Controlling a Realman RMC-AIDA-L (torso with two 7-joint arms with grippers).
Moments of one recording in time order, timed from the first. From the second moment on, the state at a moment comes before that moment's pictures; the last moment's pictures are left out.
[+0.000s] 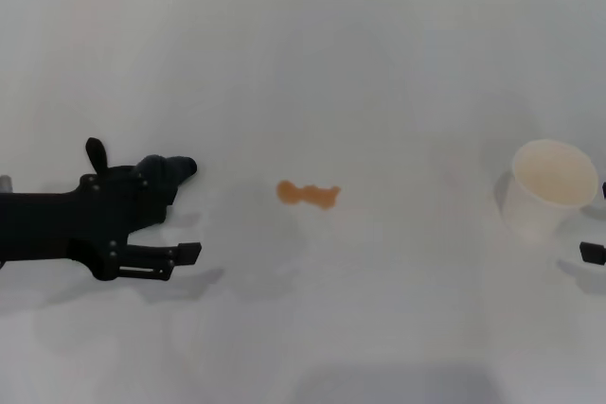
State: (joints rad) left arm -0.36 -2.07 0.85 1.00 2.08 1.69 -1.50; right arm 0.15 1.96 -0.83 -0.93 -1.85 -1.56 1.21
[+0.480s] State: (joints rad) left arm -0.36 -2.06 0.85 1.07 2.15 1.70 -1.60; right arm 0.23 1.99 -0.84 -1.12 -2.05 -1.65 1.40
